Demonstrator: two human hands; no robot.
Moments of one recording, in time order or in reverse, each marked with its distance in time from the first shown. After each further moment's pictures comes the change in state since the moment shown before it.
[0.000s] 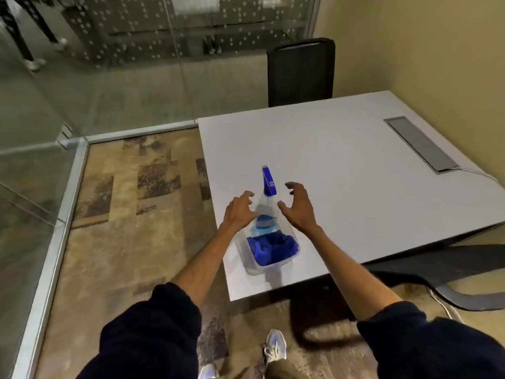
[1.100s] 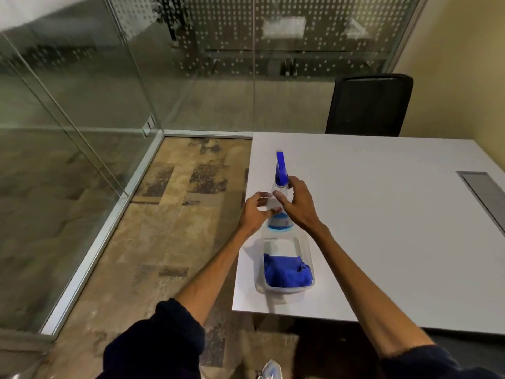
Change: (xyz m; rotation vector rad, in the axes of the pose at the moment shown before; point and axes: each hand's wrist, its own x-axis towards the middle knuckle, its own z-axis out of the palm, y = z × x) left_hand -0.015 0.024 -0.029 -0.588 0.373 -0.051; right_hand 0.055 -0.085 0.001 0.218 -0.227 -0.351
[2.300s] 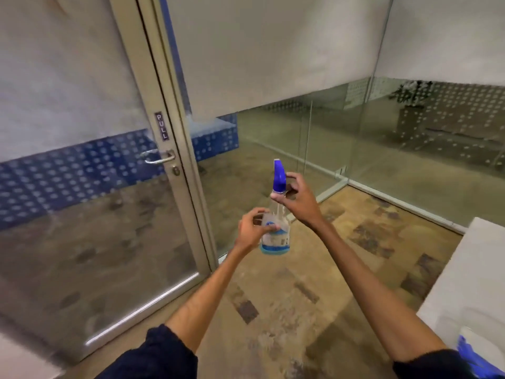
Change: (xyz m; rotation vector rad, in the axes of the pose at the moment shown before) left_hand -0.411 -0.032 -0.391 0.007 0.897 -0.003; right_hand -0.189 -0.410 0.283 0.385 -0.630 -0.545
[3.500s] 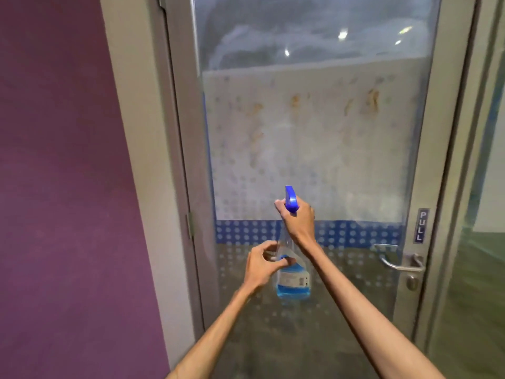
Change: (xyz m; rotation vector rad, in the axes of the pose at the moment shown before) left_hand -0.025 -0.001 -0.602 0.282 0.727 0.164; right_hand 0.155 -0.393 0.561 0.463 -0.262 -0.302
